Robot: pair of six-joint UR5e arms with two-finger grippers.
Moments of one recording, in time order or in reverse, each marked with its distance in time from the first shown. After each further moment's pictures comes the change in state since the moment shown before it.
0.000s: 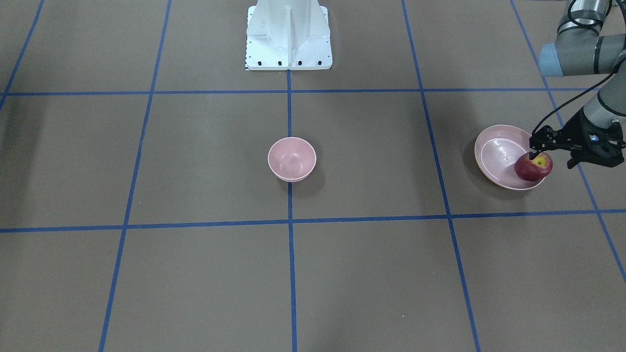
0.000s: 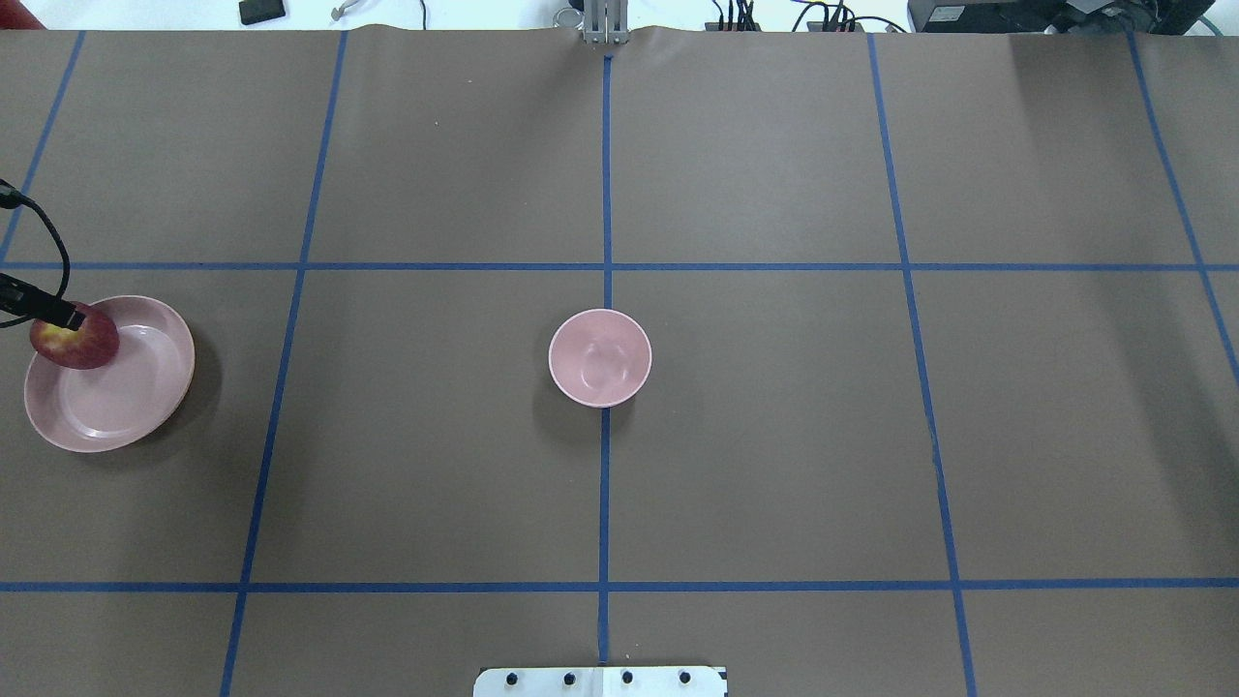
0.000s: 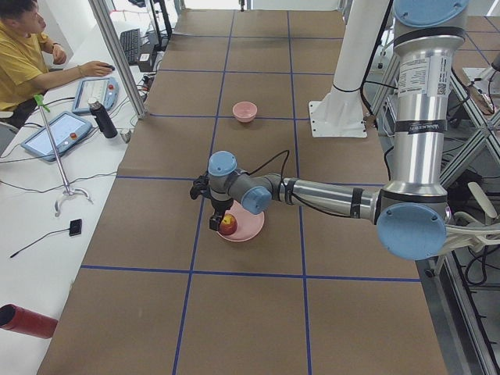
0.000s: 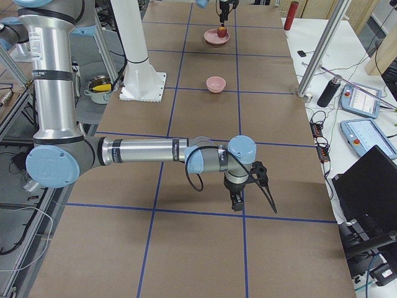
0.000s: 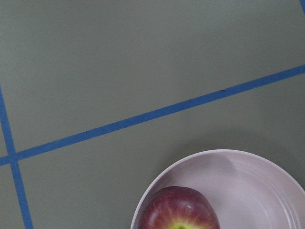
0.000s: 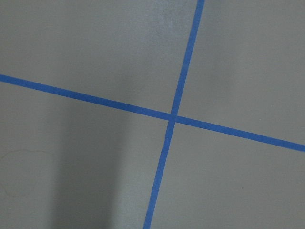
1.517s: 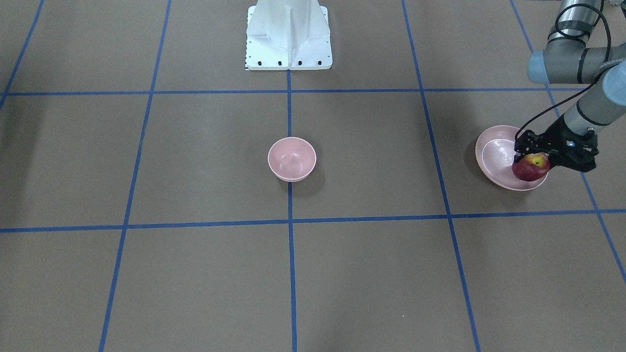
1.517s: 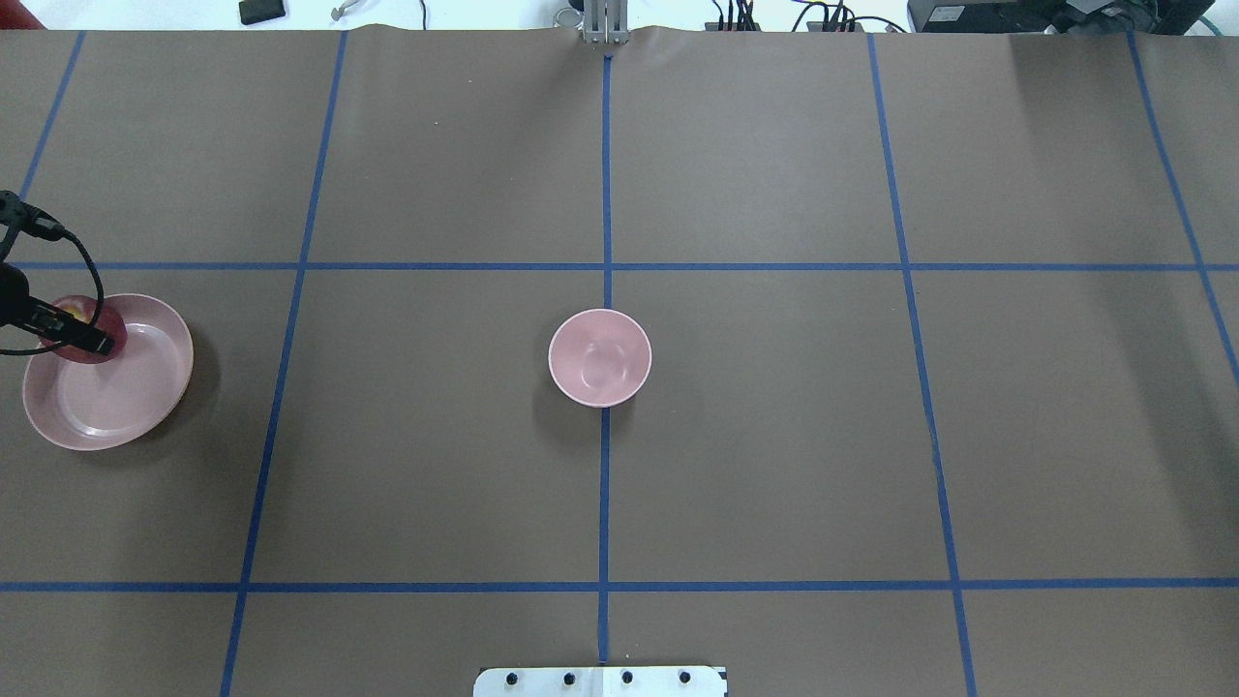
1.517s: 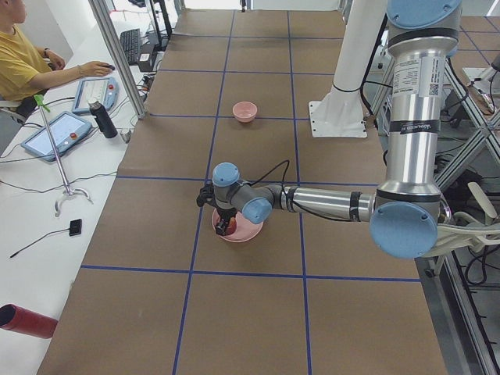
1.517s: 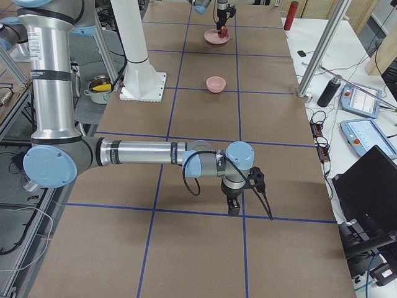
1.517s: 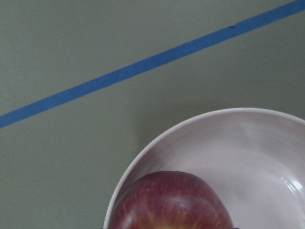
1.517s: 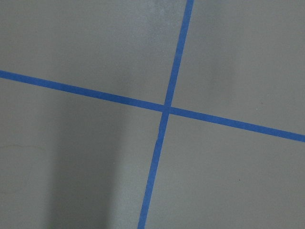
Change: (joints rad) left arm 0.056 -0.012 0.024 -0.051 -0.031 -0.012; right arm 0.000 -0.003 -0.014 0.001 0.000 0.007
